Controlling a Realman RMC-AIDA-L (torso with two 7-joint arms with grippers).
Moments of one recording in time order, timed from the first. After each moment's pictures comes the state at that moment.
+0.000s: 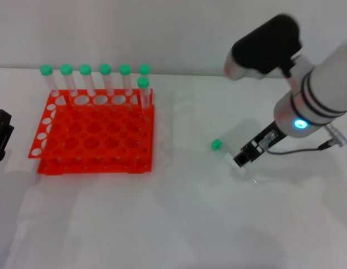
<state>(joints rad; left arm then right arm) -0.25 -2.09 -1.19 -0.18 -0.55 -1.34 2.54 0.87 2.03 -1.73 -1.24 0.51 1.35 -0.11</state>
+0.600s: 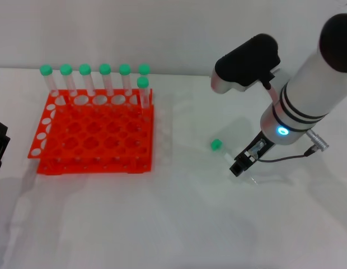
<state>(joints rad) -0.22 -2.09 -1.19 -0.17 -0.56 -1.31 2.54 1.01 2.03 -1.78 -0.95 0.59 1.24 -0.11</state>
